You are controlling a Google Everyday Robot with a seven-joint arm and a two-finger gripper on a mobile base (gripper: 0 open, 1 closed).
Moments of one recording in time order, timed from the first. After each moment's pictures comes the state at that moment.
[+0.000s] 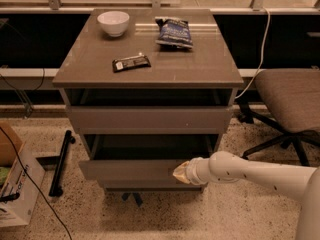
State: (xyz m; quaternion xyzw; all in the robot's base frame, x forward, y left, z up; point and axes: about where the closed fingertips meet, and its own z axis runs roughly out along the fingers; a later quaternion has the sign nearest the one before) arm 0.580 -0.091 0.420 -0.50 0.79 0.15 0.32
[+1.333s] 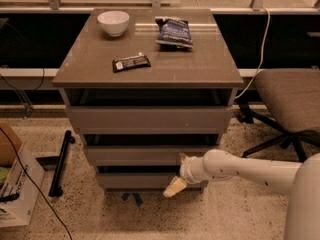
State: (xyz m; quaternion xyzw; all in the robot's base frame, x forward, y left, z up) arm 0.586 -0.075 0.412 -0.51 0.79 0.16 0.31
